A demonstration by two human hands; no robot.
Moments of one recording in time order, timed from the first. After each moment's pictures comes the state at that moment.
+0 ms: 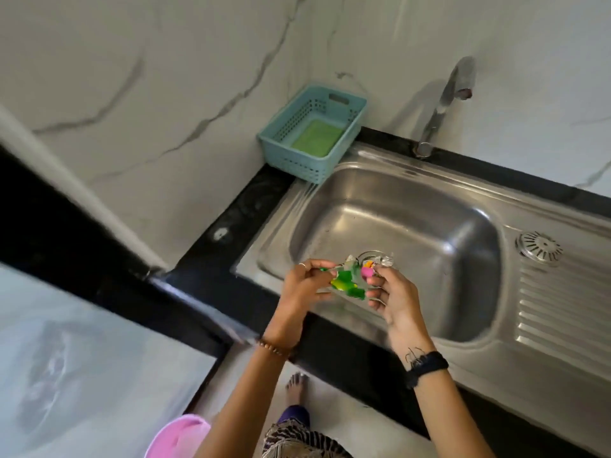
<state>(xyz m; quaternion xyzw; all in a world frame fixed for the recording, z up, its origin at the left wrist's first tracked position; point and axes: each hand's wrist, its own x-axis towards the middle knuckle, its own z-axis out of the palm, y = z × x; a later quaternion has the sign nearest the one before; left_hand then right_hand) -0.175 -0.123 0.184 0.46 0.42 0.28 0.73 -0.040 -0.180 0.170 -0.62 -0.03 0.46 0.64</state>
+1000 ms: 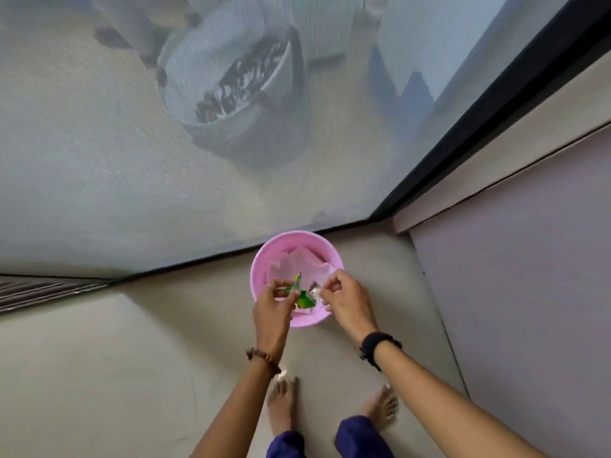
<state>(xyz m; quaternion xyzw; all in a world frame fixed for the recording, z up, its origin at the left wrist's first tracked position) -0.558 -0.302 -0.274 0.12 0.81 0.37 0.43 -0.453 -0.230 -0.278 -0.61 -0.57 0.54 0.03</state>
